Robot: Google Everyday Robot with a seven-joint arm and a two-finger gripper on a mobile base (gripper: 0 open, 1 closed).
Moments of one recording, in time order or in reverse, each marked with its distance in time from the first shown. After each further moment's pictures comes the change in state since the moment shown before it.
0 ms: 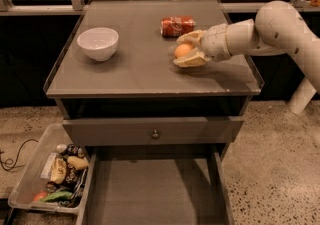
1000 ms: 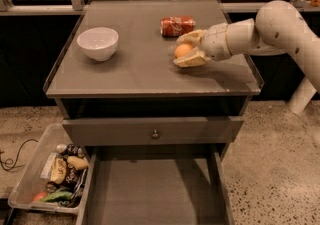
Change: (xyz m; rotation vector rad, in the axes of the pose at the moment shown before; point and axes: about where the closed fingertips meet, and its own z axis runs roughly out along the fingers) arm 0.000 0.000 0.000 0.000 0.000 0.000
